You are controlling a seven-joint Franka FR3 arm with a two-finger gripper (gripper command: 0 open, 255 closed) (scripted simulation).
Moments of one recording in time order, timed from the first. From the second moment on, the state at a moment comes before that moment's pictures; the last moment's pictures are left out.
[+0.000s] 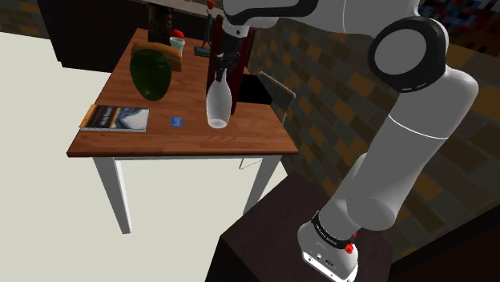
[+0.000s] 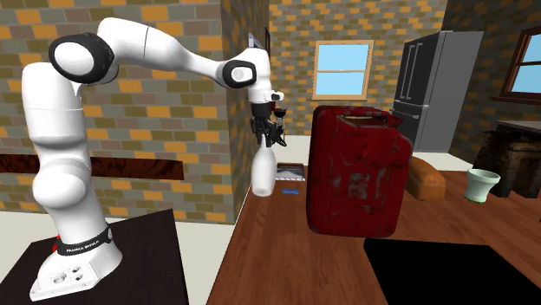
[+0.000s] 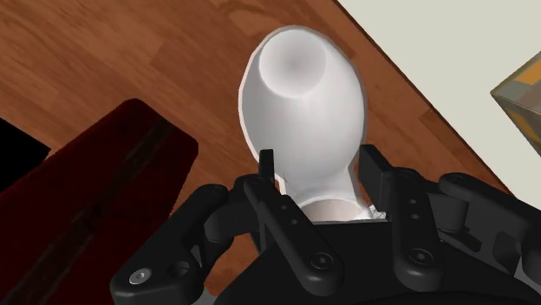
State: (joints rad) arm 0.17 0.13 -0.23 -1.72 0.05 1.93 -0.28
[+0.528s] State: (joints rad) arm 0.27 0.23 -0.16 -1.59 0.04 1.90 -0.11
